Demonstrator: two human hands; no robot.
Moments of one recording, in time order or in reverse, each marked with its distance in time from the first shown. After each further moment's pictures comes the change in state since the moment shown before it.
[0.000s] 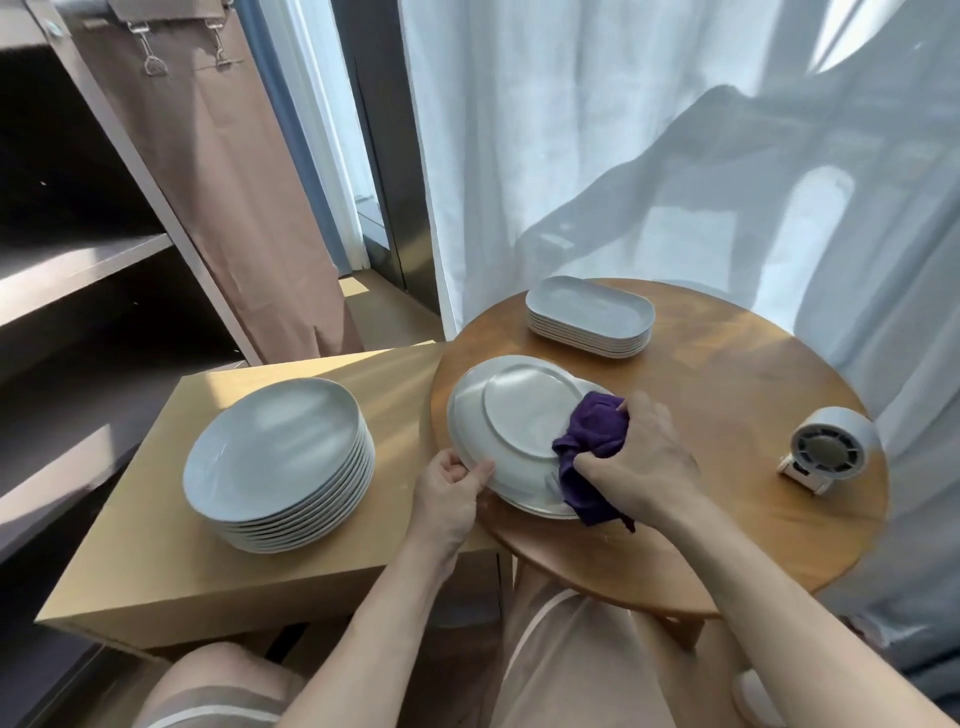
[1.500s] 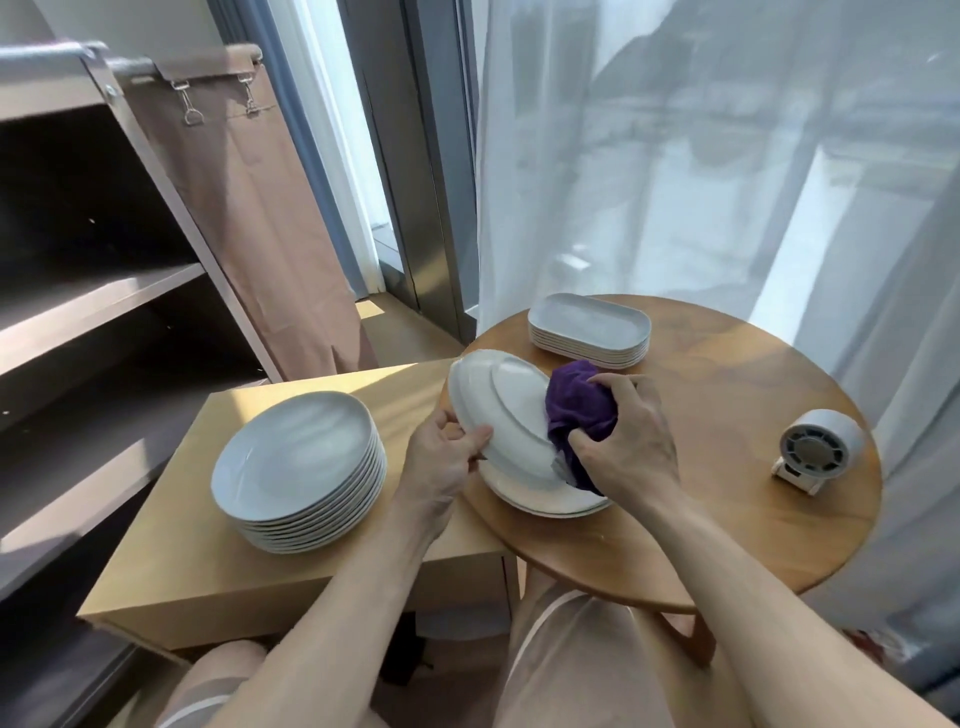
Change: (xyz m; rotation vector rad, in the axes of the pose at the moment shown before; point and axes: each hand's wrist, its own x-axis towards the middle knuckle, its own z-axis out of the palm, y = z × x) left_hand -0.011 0.066 0.008 0.070 -0.065 0.101; right_hand 0.008 -0.010 0.008 0.239 0.246 -0.238
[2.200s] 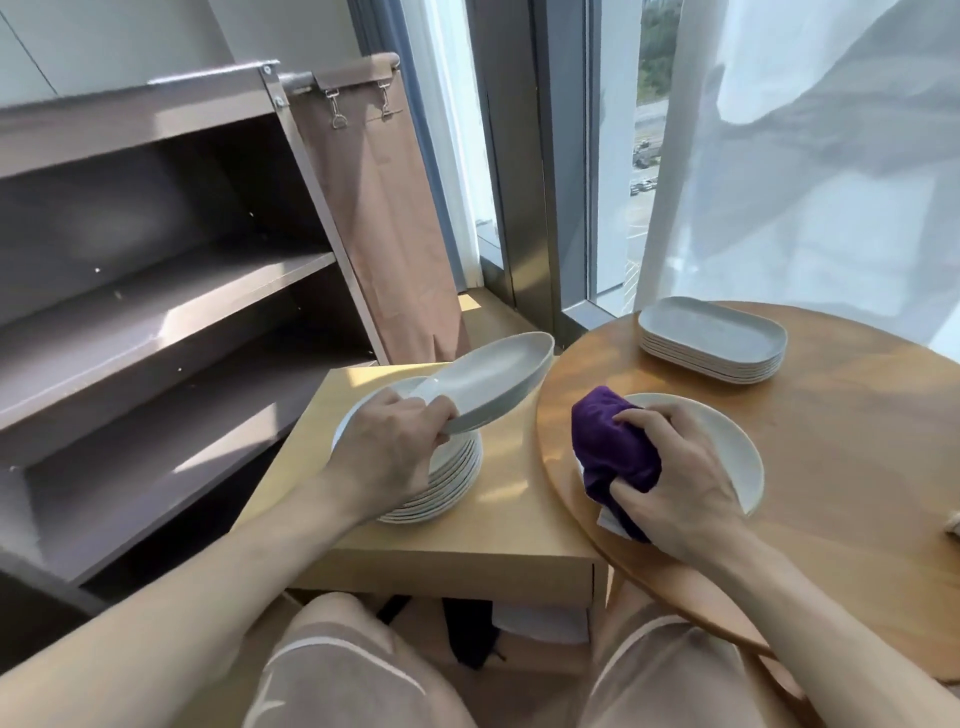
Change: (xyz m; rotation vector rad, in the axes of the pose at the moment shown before) left_hand -0.047 0.080 -0.134 1.655 0.018 0.922; right_hand -0.028 -0.028 0.030 0.042 -0.238 -0.295
